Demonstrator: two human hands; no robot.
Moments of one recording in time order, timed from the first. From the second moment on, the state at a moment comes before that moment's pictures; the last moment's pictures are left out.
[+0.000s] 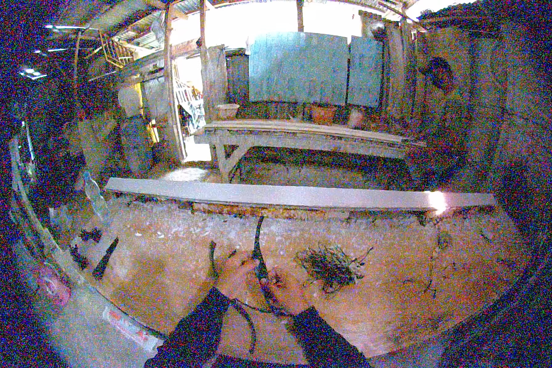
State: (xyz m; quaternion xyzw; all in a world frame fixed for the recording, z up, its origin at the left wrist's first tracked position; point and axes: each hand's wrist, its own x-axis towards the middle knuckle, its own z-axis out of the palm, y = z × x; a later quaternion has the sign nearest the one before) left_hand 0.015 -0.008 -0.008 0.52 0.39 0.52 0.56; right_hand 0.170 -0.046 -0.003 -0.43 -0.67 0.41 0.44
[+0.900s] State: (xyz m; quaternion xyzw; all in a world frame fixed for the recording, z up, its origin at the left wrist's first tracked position) left_hand 0.023 -0.014 -0.009 0.52 0.31 0.47 0.64; right_hand 0.185 -0.035 -0.004 -0.33 -0.55 0.54 0.54
